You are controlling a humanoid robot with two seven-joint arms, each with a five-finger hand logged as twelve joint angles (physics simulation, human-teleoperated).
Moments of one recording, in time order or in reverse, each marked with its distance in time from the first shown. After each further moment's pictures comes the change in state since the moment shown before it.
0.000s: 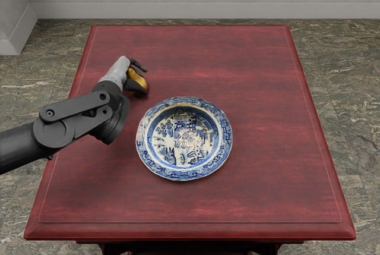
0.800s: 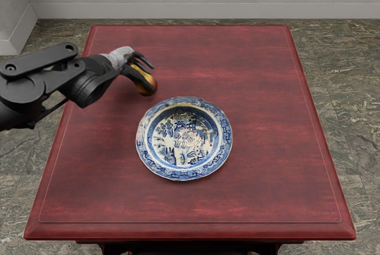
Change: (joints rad) left arm -0.152 0.103 -0.033 0.000 -0.309 -0.363 0.016; right arm 0.000 0.000 0.000 0.000 0.000 0.000 0.000
